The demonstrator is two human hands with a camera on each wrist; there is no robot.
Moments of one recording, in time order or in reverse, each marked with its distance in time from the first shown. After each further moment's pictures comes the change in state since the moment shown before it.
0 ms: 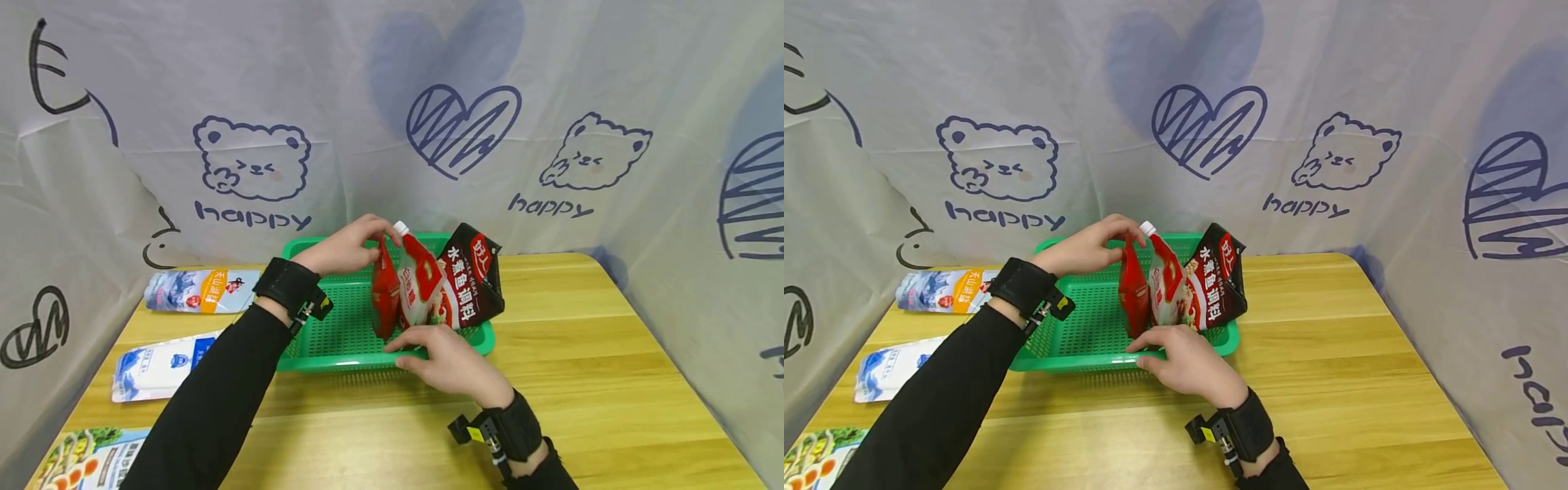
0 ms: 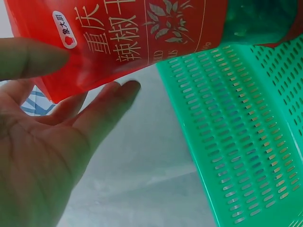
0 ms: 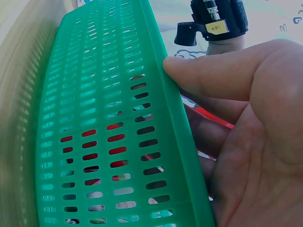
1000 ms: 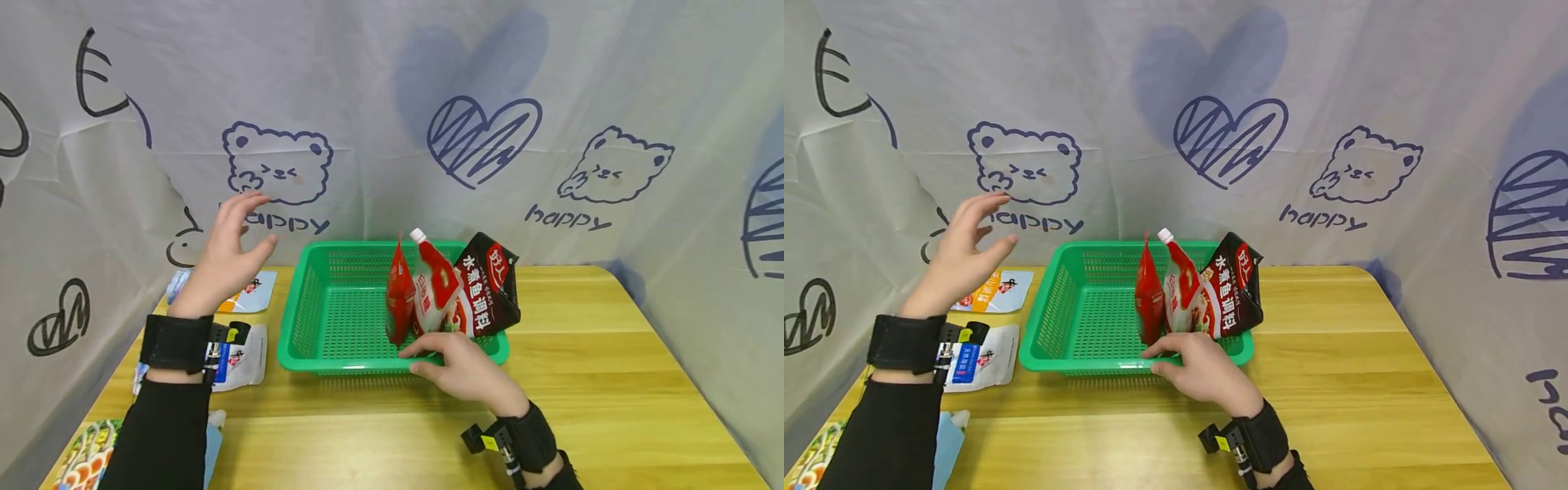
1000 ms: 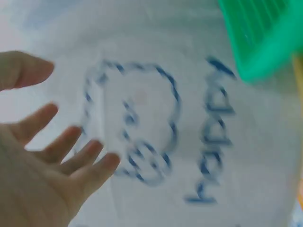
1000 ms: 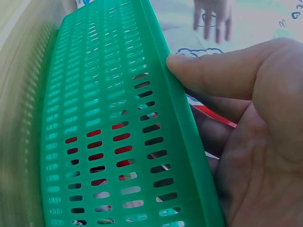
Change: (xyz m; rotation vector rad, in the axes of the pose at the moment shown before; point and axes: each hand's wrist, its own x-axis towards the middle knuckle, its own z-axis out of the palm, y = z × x) left_hand -0.146 -0.027 -0.065 0.085 0.652 -0.055; right_hand -0.001 0.000 0.003 -0.003 0.015 0.024
